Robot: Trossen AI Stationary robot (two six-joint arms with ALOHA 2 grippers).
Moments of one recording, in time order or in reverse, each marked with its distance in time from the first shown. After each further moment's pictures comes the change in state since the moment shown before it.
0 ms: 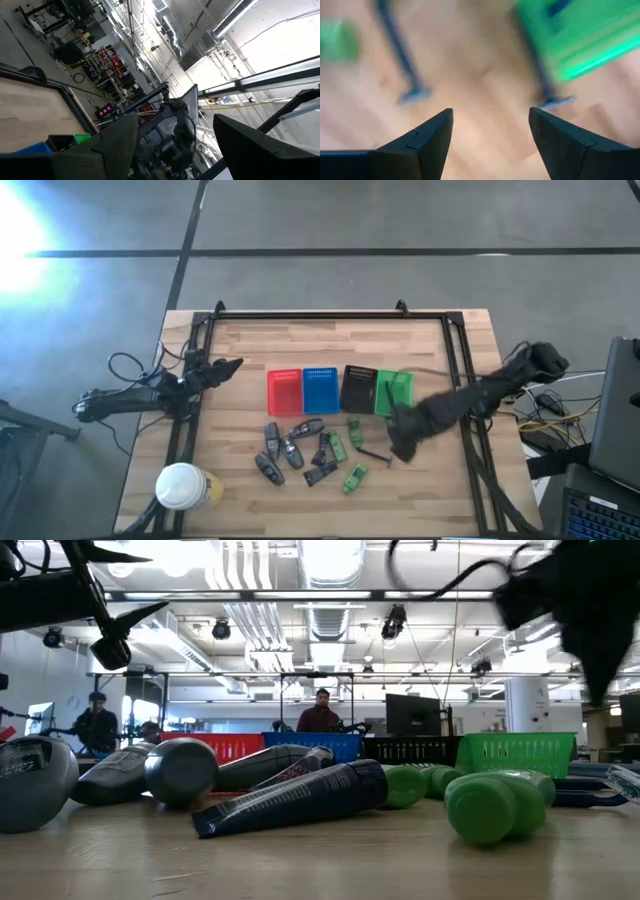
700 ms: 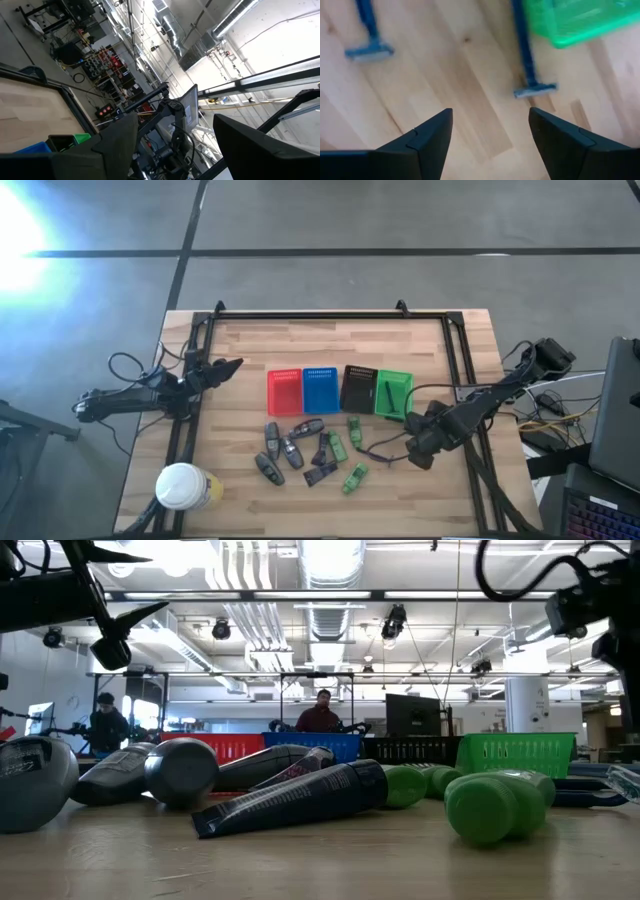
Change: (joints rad) left arm 0.000 0.000 0.000 0.000 0.000 0.000; right arm 0.149 -0.083 -0.166 0.034 0.125 -0.044
